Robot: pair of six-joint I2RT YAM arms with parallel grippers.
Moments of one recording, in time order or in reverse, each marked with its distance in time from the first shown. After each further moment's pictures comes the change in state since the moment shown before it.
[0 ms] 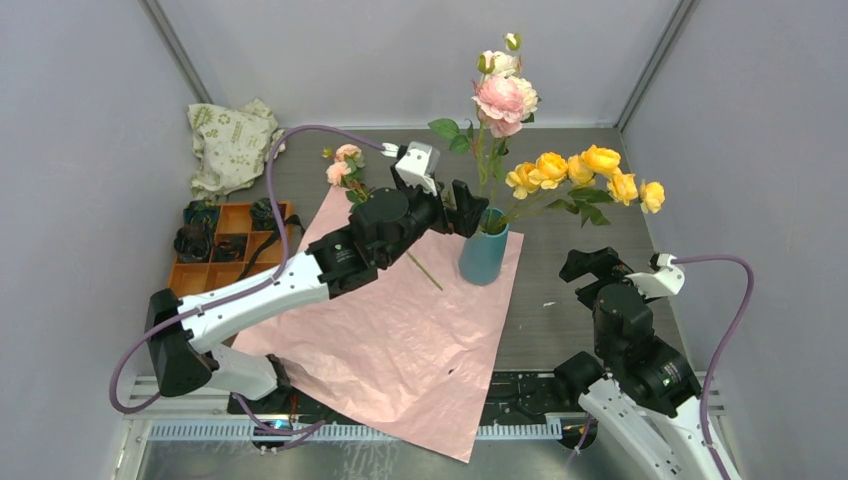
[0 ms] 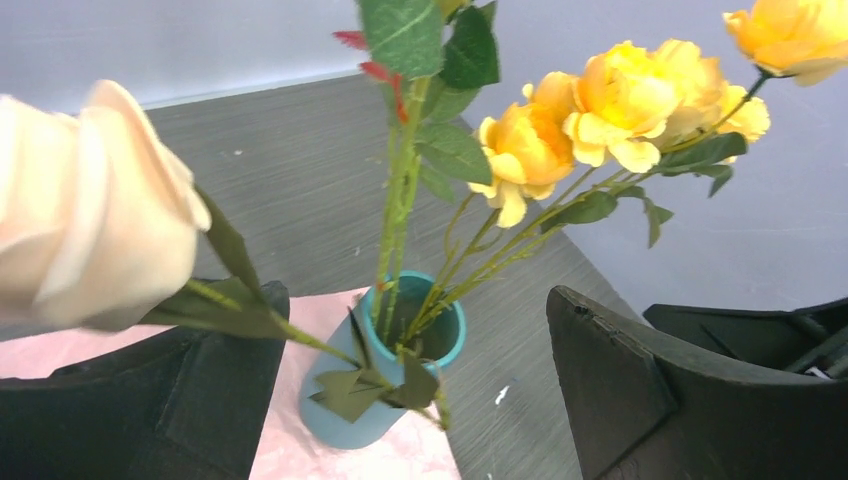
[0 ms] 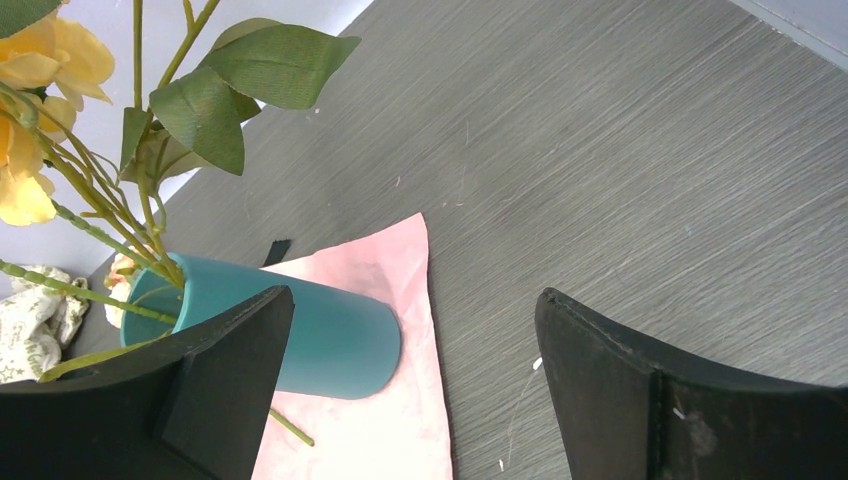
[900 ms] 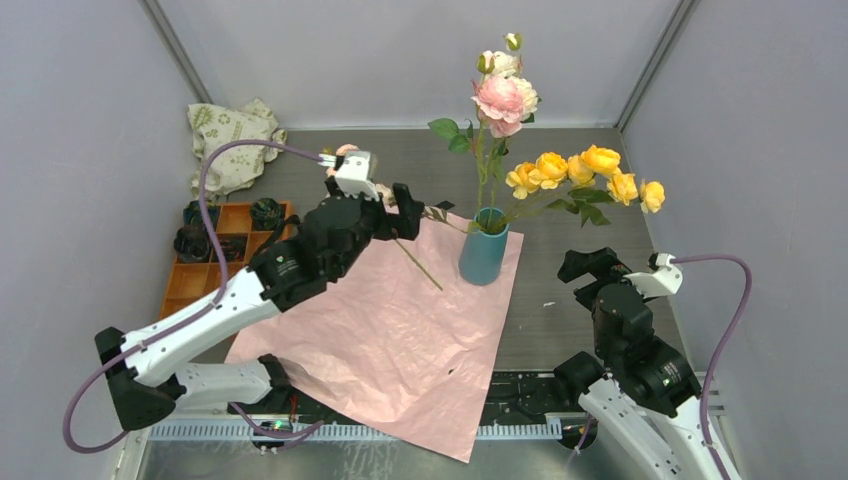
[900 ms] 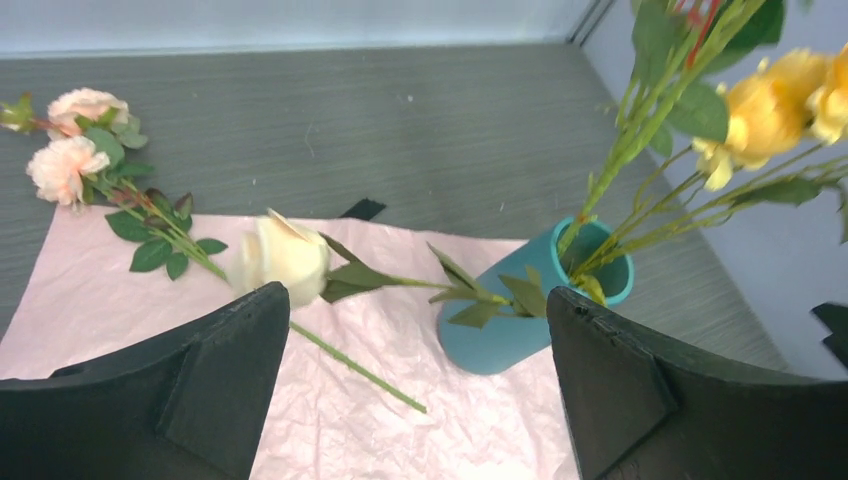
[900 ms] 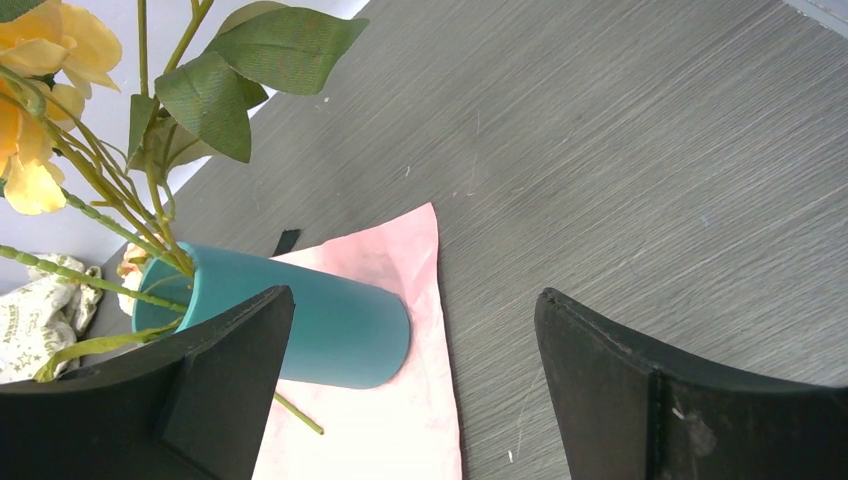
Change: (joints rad) left arm 0.077 -0.241 -0.119 -0.317 -0.183 -0.035; right arm 0.000 0.000 0.000 -0.004 -0.027 0.014
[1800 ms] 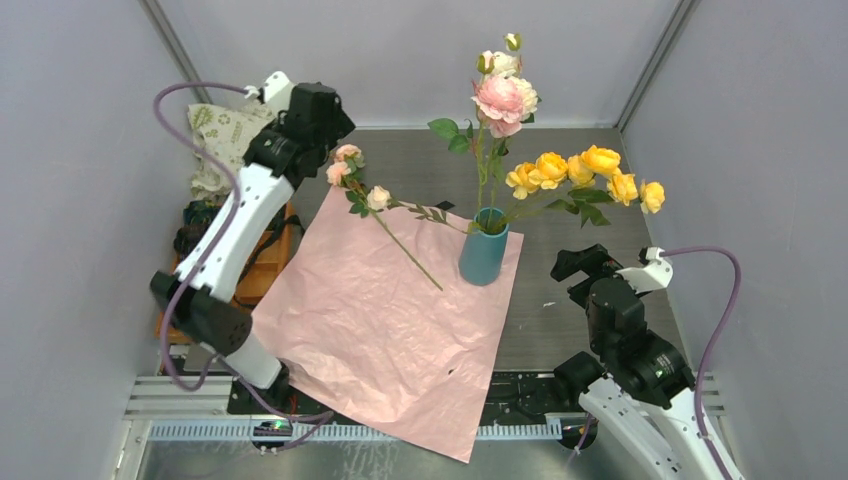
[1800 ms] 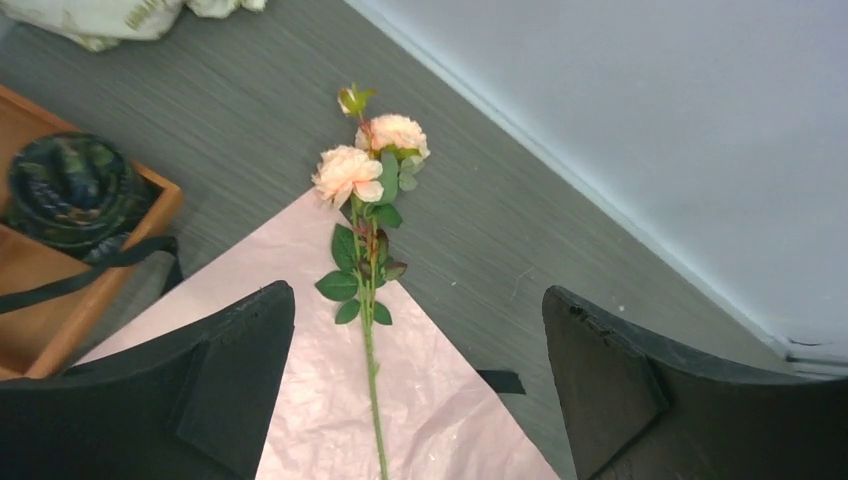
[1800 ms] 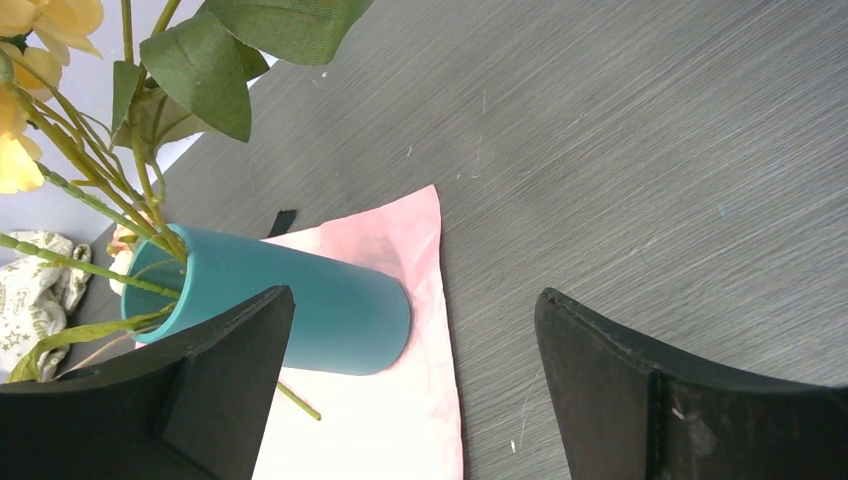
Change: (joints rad) left arm 0.539 0.372 0.593 -0.525 -0.103 -0.446; right arm 0.000 0.042 -0.012 0.018 -0.037 0.005
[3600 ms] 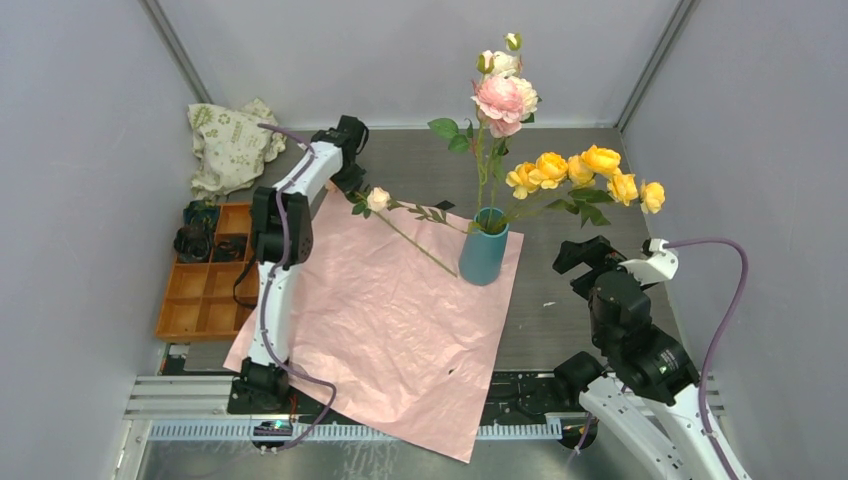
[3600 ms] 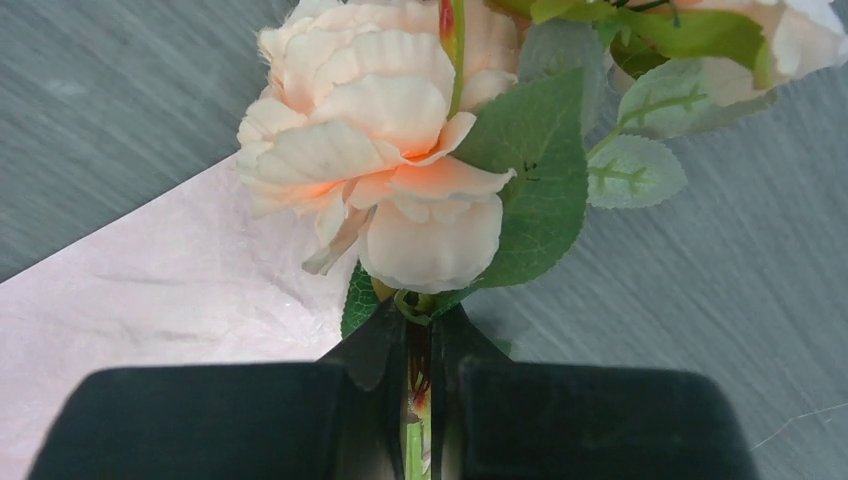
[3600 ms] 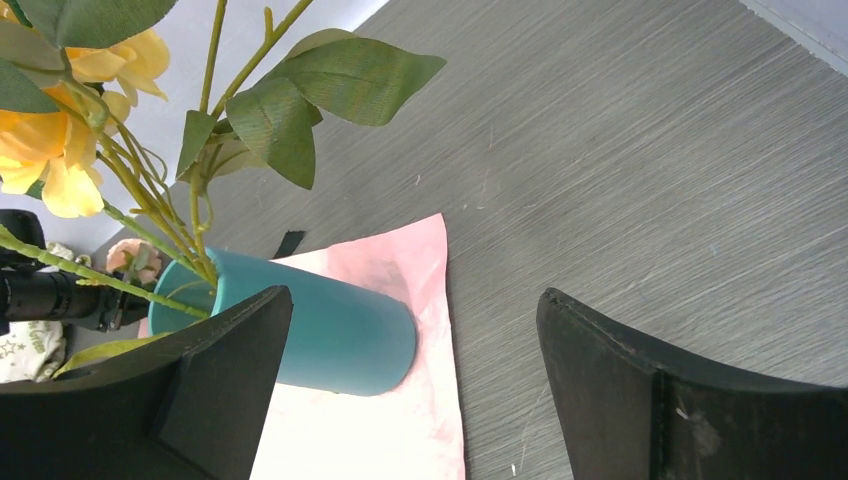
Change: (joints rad) left arm 0.177 0.947 0.456 -0.200 0.336 -0.224; right arm 0.000 0.048 0.058 0.040 0.026 -0.076
